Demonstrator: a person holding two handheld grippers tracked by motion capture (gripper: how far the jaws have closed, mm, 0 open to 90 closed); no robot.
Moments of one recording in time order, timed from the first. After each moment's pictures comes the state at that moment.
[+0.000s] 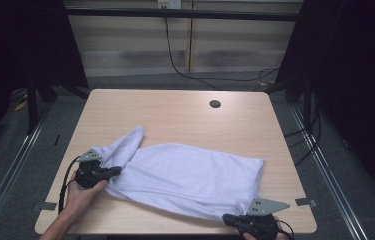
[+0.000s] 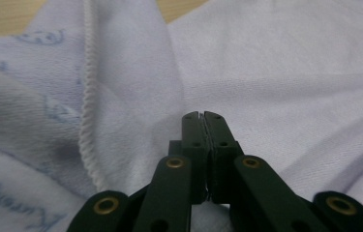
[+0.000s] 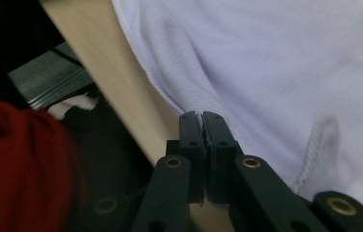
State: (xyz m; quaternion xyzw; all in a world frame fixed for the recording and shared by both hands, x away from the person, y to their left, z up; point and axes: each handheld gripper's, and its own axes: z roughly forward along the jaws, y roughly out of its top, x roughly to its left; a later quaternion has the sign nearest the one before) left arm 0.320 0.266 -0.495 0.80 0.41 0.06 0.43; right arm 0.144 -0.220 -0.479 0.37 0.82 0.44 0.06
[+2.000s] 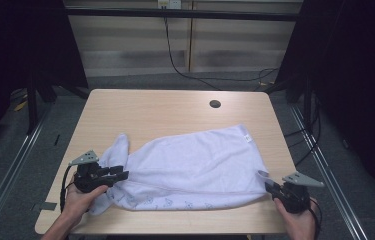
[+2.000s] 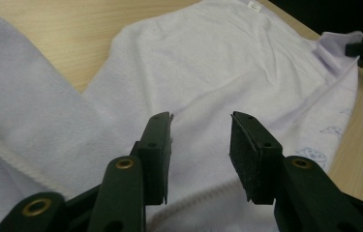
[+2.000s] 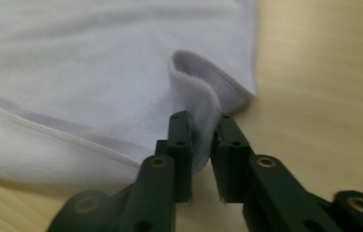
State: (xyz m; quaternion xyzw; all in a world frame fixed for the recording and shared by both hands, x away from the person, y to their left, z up) left arm 0.299 0.256 -0.471 0.78 0.37 0.03 0.50; right arm 0.190 -0.316 -0.482 0.57 0.72 0.33 0.24
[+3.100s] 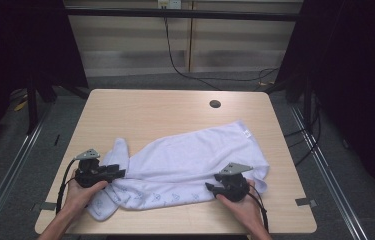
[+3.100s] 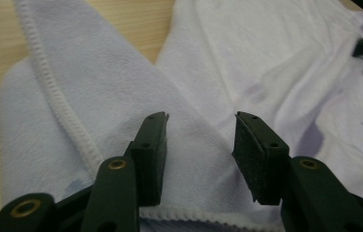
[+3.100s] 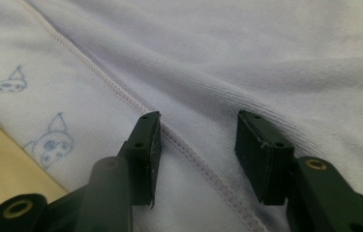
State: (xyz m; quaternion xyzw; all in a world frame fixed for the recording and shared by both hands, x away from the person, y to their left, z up) left arm 0.325 0.266 -0.500 0.79 0.41 0.02 0.45; right arm 0.257 -0.183 -0.503 0.42 0.82 0.37 0.15
